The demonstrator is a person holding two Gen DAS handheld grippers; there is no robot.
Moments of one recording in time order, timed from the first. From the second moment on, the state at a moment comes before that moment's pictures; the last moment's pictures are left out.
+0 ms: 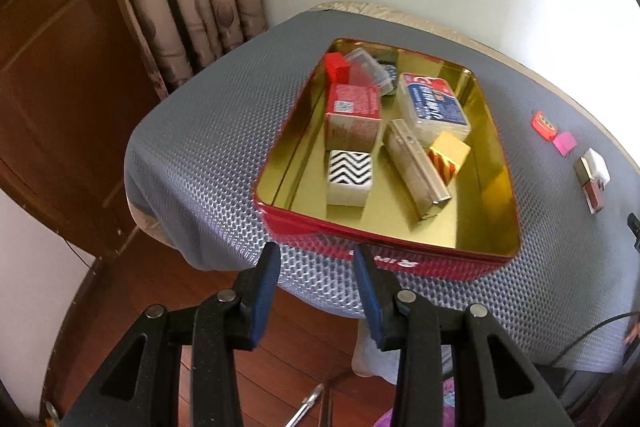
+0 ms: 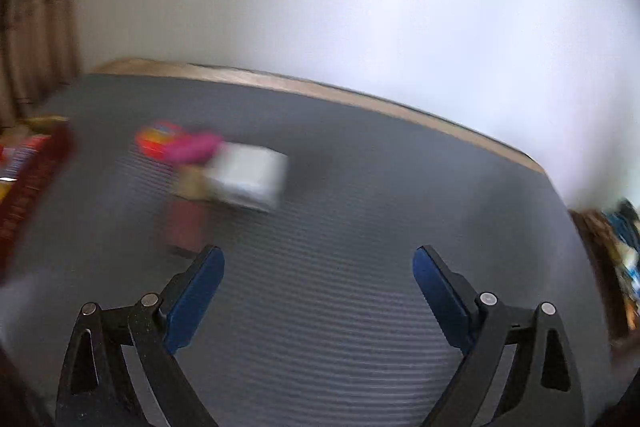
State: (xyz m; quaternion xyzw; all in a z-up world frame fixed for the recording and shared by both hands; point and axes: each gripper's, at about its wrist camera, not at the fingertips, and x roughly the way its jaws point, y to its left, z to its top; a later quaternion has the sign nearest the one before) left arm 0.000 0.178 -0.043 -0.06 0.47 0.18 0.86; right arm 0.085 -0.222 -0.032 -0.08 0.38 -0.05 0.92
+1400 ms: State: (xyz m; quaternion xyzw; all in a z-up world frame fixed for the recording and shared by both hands) left arm 0.235 -0.105 -0.076 -0.02 0.57 -0.06 0.82; right arm 0.083 -0.347 -0.042 0.08 0.36 -0.02 0.93
